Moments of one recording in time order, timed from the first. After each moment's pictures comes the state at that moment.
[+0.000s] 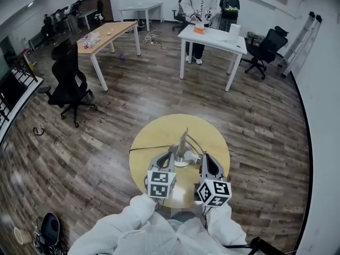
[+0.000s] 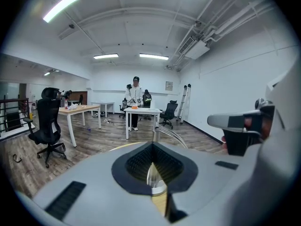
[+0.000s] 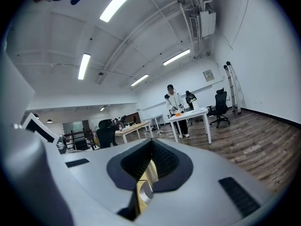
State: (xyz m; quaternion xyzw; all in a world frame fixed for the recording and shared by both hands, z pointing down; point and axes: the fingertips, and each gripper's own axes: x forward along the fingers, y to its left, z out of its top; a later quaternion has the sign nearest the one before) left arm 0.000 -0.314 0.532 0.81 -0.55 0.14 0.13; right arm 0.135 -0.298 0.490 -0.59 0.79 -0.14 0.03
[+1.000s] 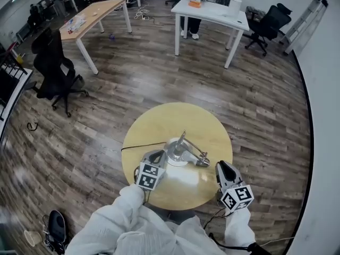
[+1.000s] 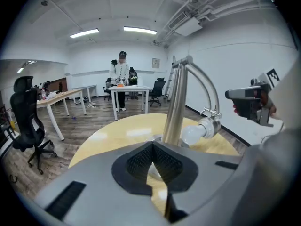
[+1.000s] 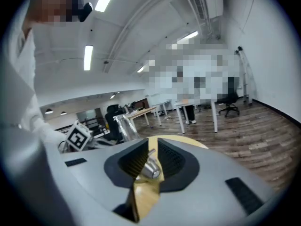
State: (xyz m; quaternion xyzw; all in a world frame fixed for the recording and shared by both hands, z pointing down) left arm -0.019 -0.390 0.666 0.84 -0.45 0.27 0.16; right arm 0.199 -0.329 0.572 -0.51 0.84 -0.19 -0.05
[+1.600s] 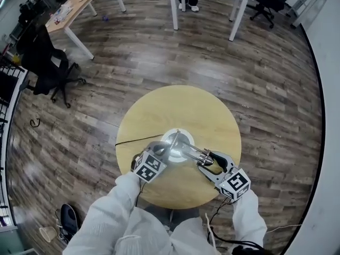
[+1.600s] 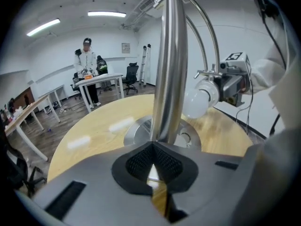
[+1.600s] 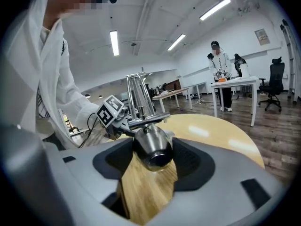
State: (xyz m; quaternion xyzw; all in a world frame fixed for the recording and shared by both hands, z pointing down) left arm 0.031 -0.416 0.748 0.88 -0.28 0.37 0.11; right arm 0.149 -0.356 0.670 -0.30 0.93 -0.18 -0.14
